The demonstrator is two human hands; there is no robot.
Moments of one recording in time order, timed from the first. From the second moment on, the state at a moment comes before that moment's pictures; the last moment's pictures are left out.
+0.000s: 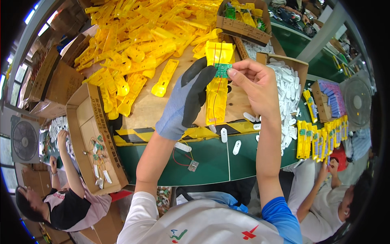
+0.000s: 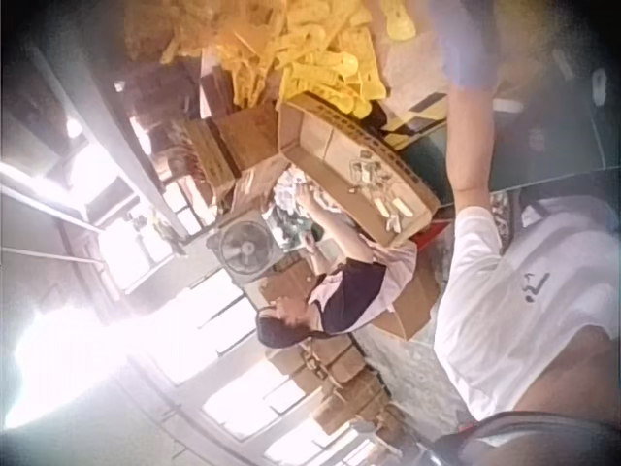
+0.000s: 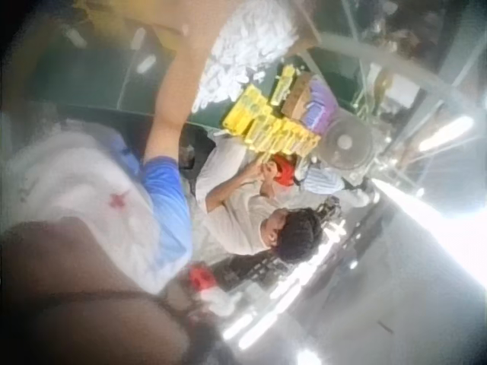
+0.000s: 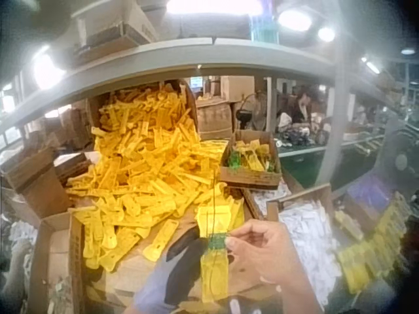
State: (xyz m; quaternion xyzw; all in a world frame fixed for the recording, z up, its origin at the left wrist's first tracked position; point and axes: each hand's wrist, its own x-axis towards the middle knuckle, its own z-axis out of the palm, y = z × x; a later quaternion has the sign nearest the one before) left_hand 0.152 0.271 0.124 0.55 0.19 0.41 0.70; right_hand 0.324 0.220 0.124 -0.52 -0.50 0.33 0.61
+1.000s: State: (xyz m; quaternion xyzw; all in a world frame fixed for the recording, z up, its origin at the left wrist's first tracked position) left_hand 0.158 0.258 0.133 0.54 0.23 0.44 0.68; right_hand 0.319 0.213 0.128 -0.48 -0.57 0.34 0.58
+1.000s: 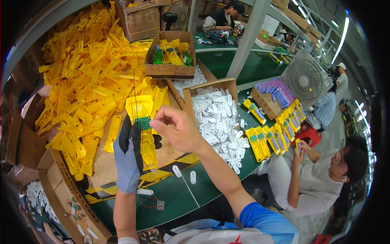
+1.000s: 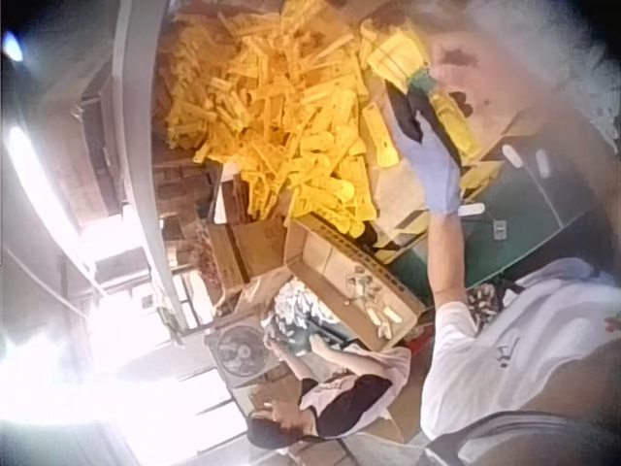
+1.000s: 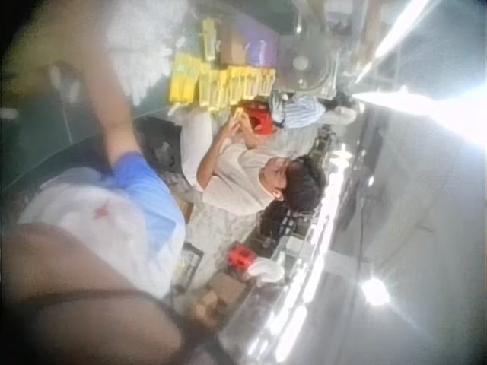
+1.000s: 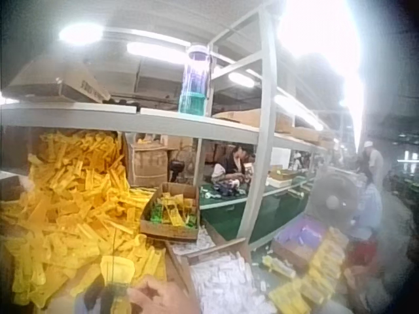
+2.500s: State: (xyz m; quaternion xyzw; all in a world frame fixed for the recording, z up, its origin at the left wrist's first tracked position) left_hand 0.158 0.262 0.128 0.44 0.21 0.44 0.76; right_hand 0.297 0.213 0.132 -0.53 -0.59 0.23 0.56
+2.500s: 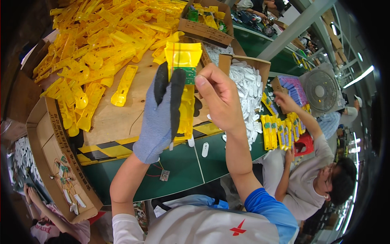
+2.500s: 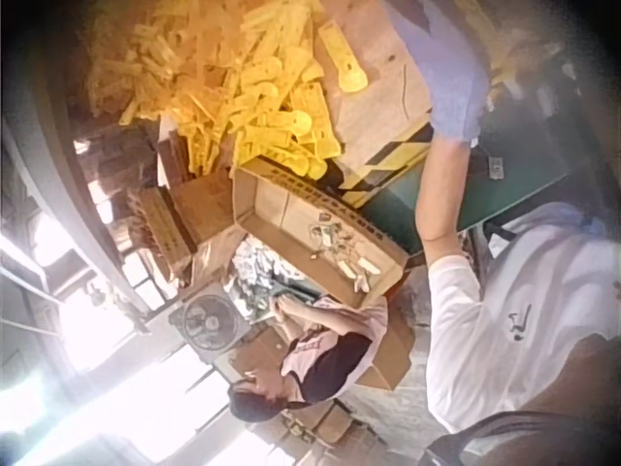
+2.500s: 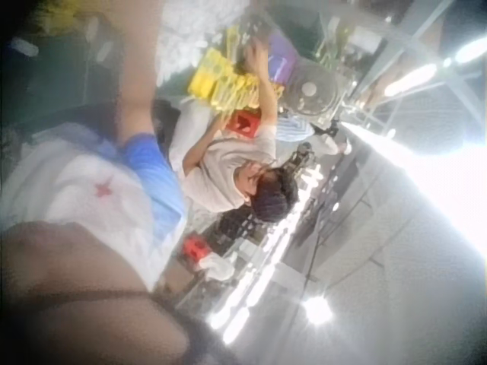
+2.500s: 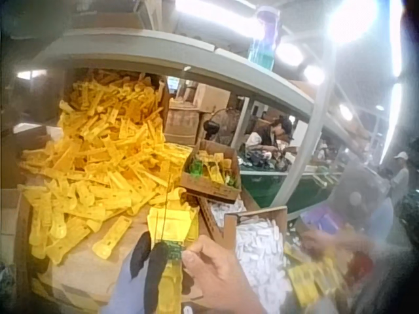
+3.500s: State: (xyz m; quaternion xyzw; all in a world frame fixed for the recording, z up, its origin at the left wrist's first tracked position) left_hand 0.133 0.262 0.137 0.51 0.11 0.50 0.69; right_hand 0.263 0.110 0.011 -0.80 -0.53 0.04 0.26
